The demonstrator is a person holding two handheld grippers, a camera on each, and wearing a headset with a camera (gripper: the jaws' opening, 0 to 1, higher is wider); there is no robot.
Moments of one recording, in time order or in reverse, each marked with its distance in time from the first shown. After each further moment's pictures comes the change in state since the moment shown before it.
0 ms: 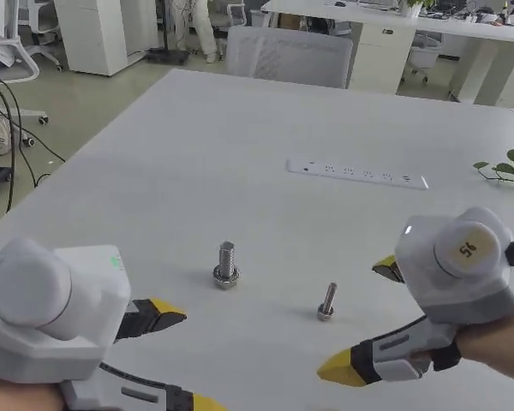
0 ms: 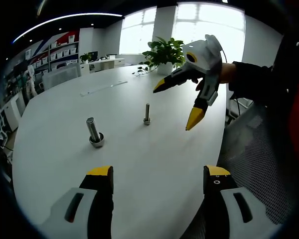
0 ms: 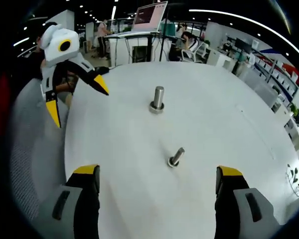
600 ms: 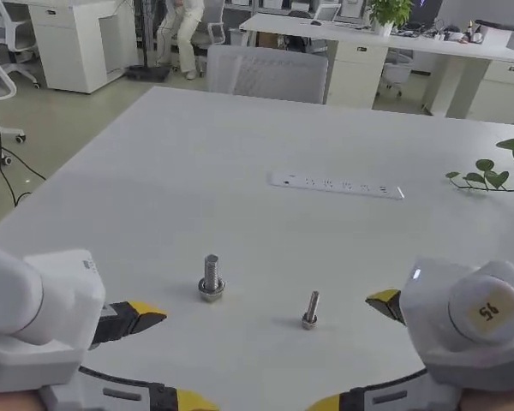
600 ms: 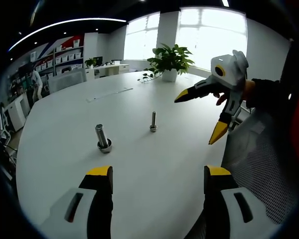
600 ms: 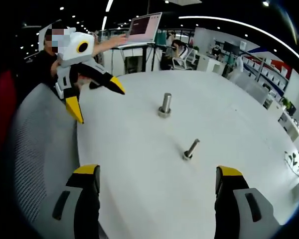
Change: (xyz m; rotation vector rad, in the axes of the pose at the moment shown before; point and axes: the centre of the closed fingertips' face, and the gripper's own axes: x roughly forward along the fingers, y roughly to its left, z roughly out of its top) left arm -0.012 0.009 0.010 -0.005 -0.056 0.041; right arm -0.021 0.038 -0.002 0.063 -0.080 -0.065
